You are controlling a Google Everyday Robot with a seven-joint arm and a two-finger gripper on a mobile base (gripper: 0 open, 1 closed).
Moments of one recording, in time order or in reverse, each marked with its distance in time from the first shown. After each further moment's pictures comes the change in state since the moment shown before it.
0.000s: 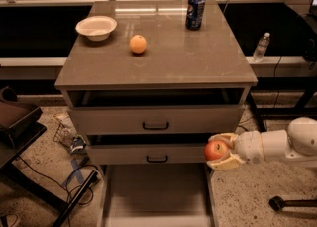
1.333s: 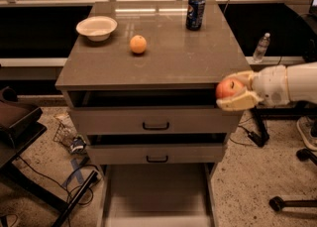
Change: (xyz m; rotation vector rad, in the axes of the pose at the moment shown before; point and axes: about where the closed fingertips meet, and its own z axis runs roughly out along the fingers) arm -0.174 -0.070 -0.096 0.164 0.014 0.018
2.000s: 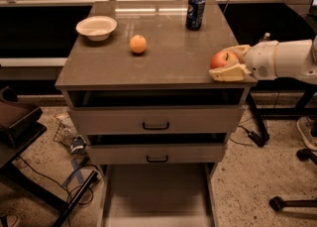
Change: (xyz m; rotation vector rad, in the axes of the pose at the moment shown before) arm -0.054 -0.068 0.011 0.193 -0.042 -0.014
